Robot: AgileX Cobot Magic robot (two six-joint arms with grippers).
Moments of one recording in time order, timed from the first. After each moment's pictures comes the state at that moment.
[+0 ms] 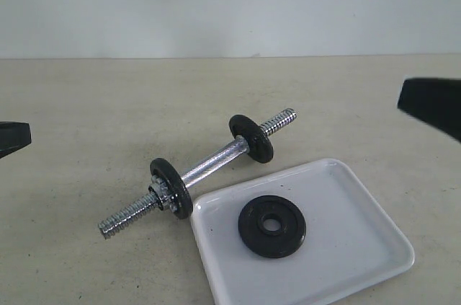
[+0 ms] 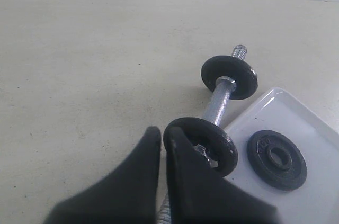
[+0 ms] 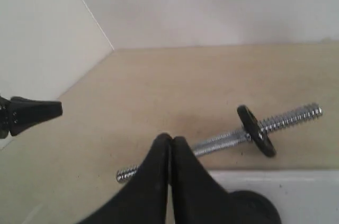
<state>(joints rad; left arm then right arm) 0.15 0.91 -0.36 1.67 -0.62 -1.65 0.03 0.64 -0.44 -1.74 -0.73 2.03</state>
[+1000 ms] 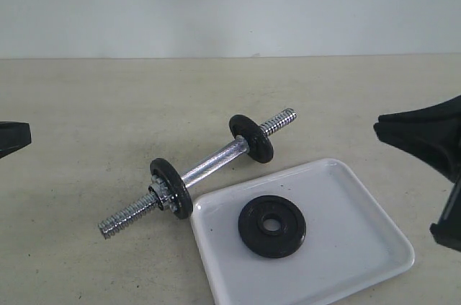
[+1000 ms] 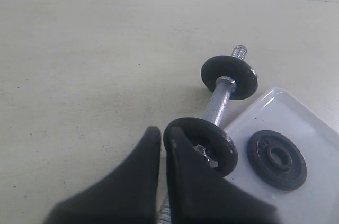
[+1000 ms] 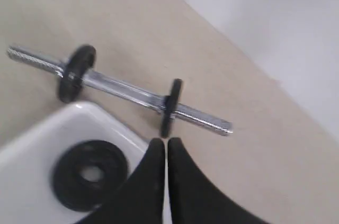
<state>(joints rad) 0.15 0.91 -0.36 1.67 -0.62 -1.65 0.03 0.86 -0.43 -1.75 -0.69 1.11</state>
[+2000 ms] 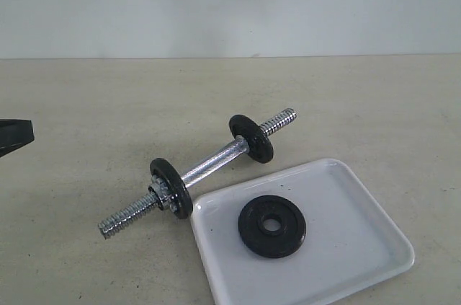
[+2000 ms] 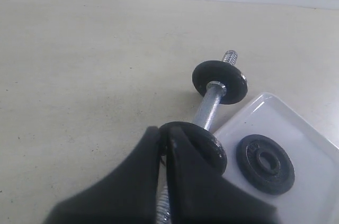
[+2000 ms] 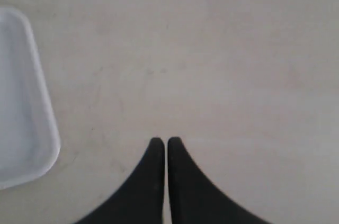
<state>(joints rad) 0.15 0.91 -0.36 1.65 -0.64 -1.65 0.16 0.91 -0.55 -0.36 0.70 0.22</state>
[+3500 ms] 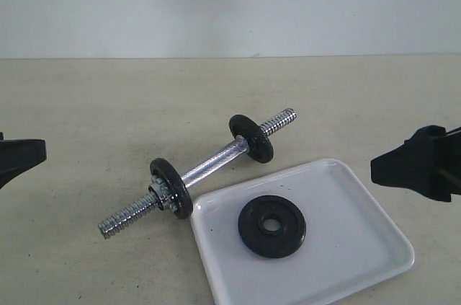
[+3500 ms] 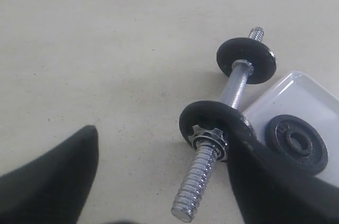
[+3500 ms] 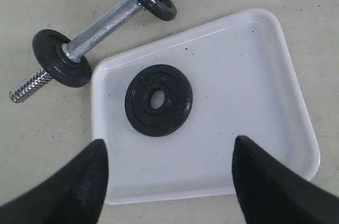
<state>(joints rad) 0.15 0.91 -0.34 1.71 -0.58 -1.65 0.16 0.93 -0.56 0.68 0.69 -0.36</state>
